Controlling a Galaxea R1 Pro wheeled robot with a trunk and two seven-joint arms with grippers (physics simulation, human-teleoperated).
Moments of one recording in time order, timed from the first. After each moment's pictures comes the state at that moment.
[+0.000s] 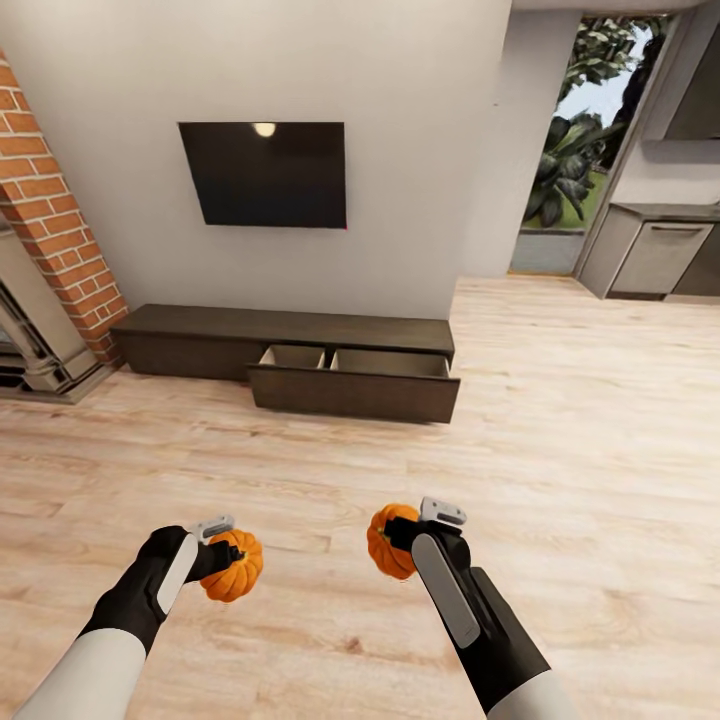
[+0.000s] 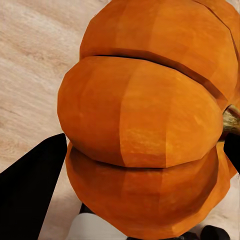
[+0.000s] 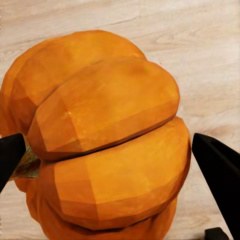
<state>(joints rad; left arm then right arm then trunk) -0.61 0.07 0.13 -0.80 0.25 0.82 0.17 -0.49 0.17 0.30 -1.20 -0.67 0.66 -0.74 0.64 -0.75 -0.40</state>
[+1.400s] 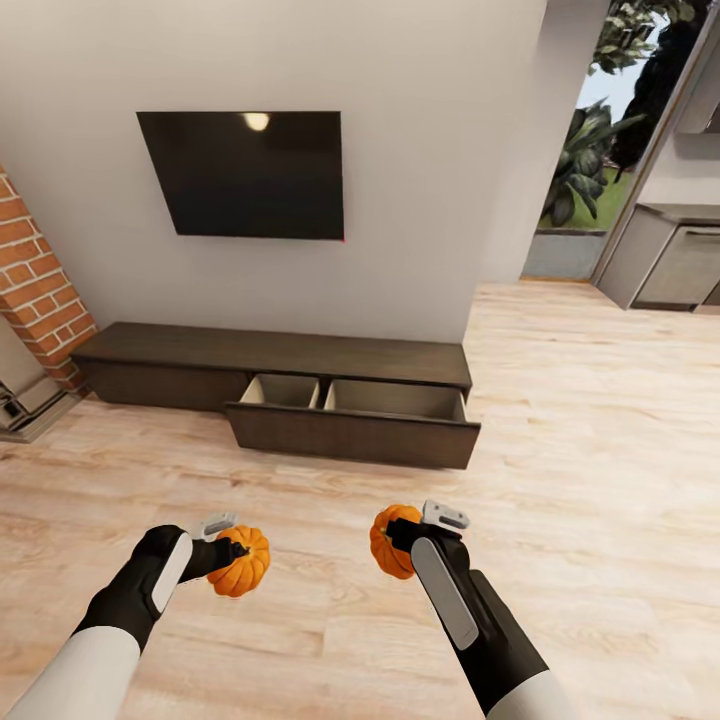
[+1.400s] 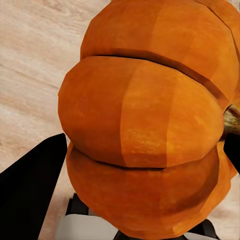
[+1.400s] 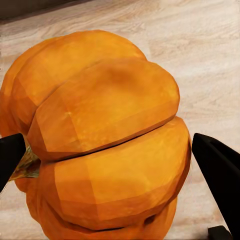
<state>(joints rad) -0.62 0.09 0.13 -0.79 0.24 0.82 0.06 -0.49 0.17 0.30 -1.16 -0.67 0.60 -0.74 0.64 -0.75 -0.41</state>
